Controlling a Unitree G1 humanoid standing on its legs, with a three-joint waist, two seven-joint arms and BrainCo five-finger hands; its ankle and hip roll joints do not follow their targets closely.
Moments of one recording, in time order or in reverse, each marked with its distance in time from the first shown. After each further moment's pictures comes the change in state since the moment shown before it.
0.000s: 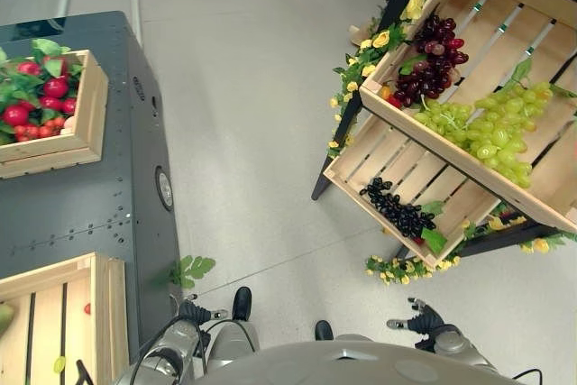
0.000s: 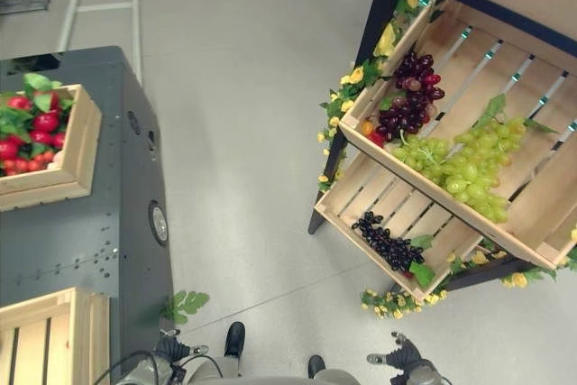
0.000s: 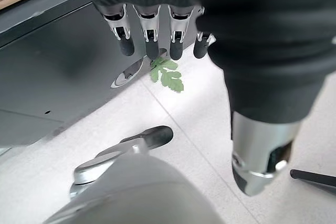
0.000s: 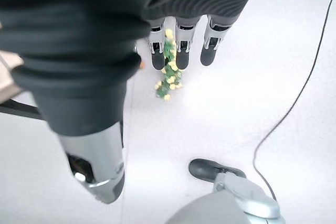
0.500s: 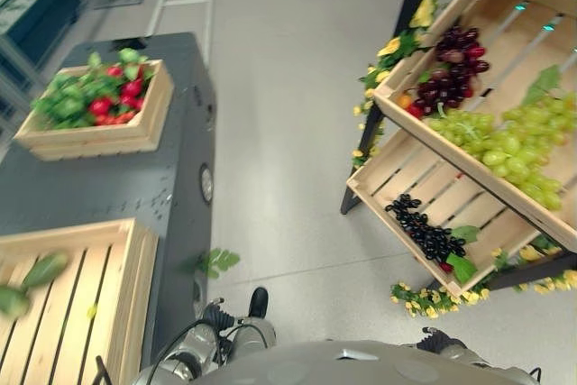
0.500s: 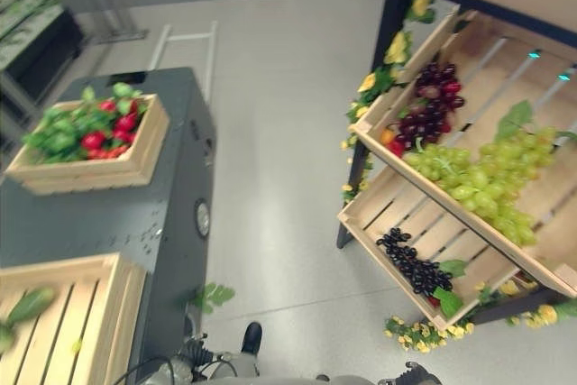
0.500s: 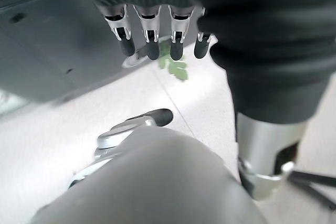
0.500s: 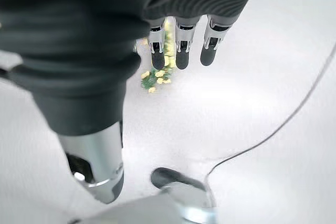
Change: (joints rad) left arm -0.056 -0.059 -0.102 -0.004 -0.001 -0.044 -0.041; right arm -0.069 -0.001 0.045 0.217 0.008 0.007 -0.030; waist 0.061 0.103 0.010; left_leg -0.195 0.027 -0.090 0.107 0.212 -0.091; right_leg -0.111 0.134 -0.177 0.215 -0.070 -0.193
